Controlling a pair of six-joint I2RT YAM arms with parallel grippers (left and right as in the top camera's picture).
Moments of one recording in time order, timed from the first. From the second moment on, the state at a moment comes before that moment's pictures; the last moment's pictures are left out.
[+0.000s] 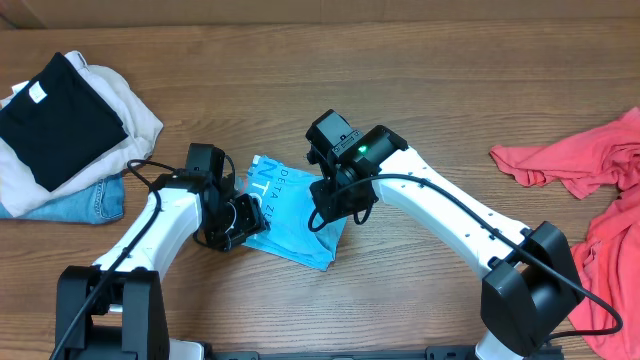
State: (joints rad) left arm -0.09 1.59 0.86 -0.77 0.37 -0.46; right arm 0.70 1.83 1.48 -1.06 -0.21 0.30
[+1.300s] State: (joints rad) left arm -0.09 1.59 0.85 -0.76 0.50 -0.50; right arm 0.70 1.83 1.48 -1.06 -0.21 0.30
